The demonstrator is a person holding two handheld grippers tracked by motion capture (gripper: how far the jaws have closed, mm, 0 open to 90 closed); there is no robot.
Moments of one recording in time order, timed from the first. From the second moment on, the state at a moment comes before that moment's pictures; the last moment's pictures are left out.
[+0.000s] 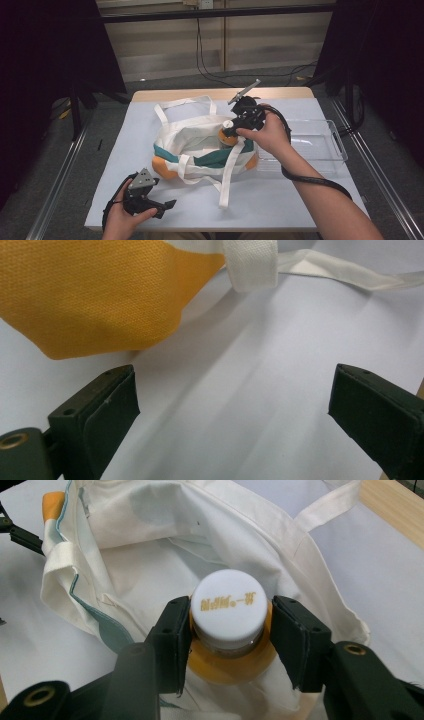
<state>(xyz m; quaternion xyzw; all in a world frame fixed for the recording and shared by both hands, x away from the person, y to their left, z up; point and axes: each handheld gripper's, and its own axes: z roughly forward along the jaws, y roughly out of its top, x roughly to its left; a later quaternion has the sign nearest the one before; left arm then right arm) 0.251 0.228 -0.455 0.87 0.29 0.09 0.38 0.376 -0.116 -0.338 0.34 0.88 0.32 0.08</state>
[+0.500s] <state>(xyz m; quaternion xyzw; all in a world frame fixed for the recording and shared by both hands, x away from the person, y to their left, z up) 0.251 0.227 -0.456 0.87 0.30 0.09 0.38 0.375 -0.111 -0.332 0.33 0.89 0.31 0.09</state>
